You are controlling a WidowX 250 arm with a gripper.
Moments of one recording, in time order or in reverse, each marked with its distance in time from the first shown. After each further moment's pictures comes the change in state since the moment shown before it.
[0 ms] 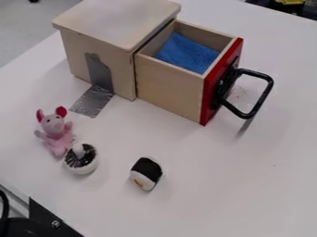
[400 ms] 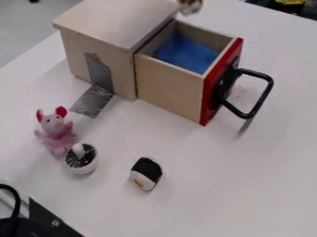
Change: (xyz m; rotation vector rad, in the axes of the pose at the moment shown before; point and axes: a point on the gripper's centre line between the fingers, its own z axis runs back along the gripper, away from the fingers) arm 0.031 -0.056 -0.020 0.002 -0.036 -0.072
